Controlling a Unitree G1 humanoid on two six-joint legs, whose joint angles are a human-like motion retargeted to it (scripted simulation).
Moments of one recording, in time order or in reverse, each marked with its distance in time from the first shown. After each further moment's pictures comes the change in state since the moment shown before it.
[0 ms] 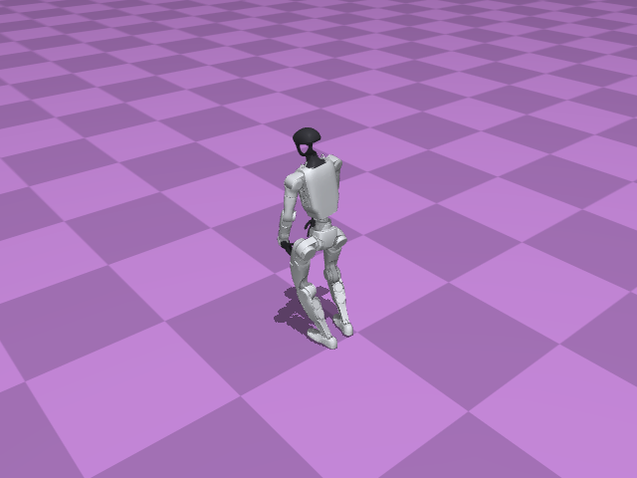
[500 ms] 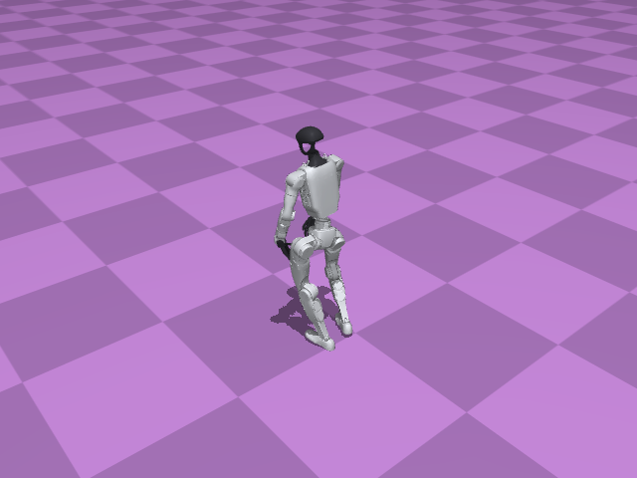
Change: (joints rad) left arm 0.042 0.078 0.018 -0.051 0.109 -0.069 -0.020; right arm -0.017 -0.013 0.148 -0.090 -0.200 -0.085 0.039; waist 0.011 -0.055 -0.014; left_leg 0.091 -0.092 -0.006 -0.190 0.092 -0.006; right_leg -0.061 -0.160 -0.015 0.143 -0.053 -0.018
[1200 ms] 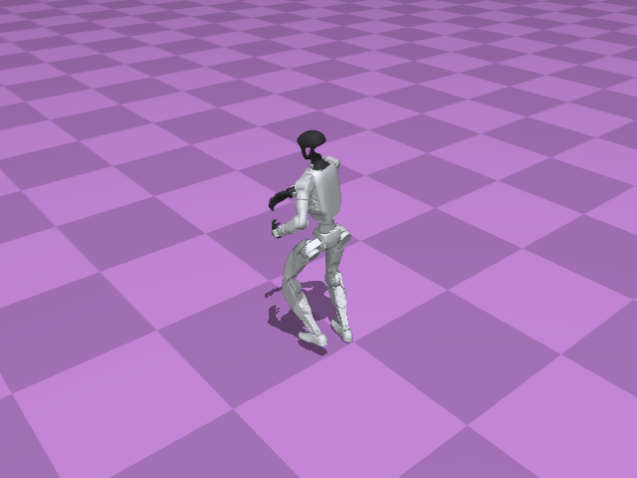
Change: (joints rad) left arm 0.276 0.228 0.387 -0.910 -0.301 -0.024 -0.008; right arm -0.083 -0.222 -0.210 -0.885 0.163 -0.070 -0.121; waist 0.214 0.229 0.096; left_leg -0.271 0.396 -0.286 0.887 -0.187 -0.111; right_leg 0.327 0.448 -0.110 -0.216 -0.119 -0.159
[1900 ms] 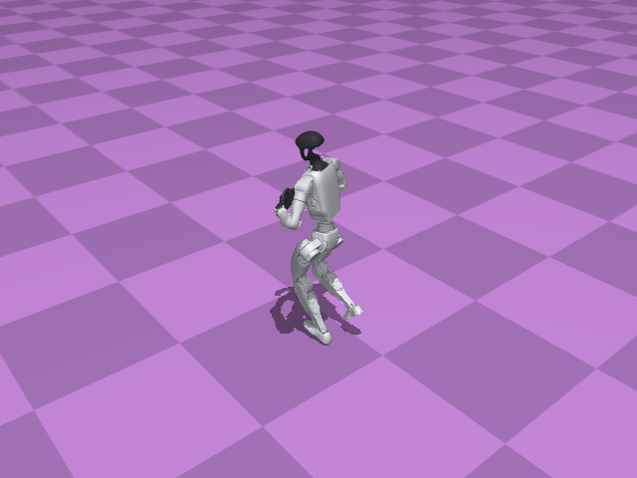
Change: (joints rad) left arm -0.284 0.087 -0.312 -0.508 -0.324 0.088 -0.090; right arm 0.470 -0.107 -0.251 -0.357 0.316 0.042 0.003; waist -0.140 -0.231 0.001; left_leg 0.013 -0.533 0.018 -0.459 -0.006 0.200; right_leg -0.376 -0.348 0.271 0.803 0.342 0.172
